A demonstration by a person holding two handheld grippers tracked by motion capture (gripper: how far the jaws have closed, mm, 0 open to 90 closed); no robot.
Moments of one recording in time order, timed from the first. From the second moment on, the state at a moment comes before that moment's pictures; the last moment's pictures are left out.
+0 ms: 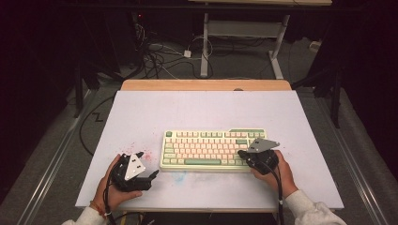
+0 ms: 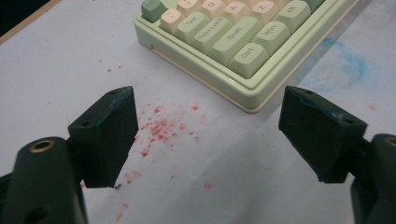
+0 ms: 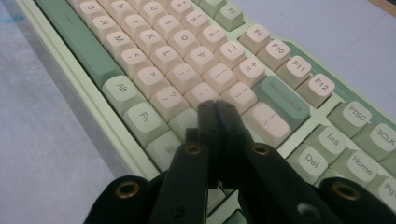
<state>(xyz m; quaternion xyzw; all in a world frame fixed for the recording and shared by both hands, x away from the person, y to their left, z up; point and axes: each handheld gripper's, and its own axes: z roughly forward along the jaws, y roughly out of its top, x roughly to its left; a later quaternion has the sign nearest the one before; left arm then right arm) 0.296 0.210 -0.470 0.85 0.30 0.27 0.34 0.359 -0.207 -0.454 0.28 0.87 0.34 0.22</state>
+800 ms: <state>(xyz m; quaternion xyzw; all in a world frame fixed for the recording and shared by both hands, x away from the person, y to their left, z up) 0.330 0.164 -0.426 0.87 0.27 0.20 0.36 0.357 -0.209 -0.459 0.29 0.86 0.35 0.23</state>
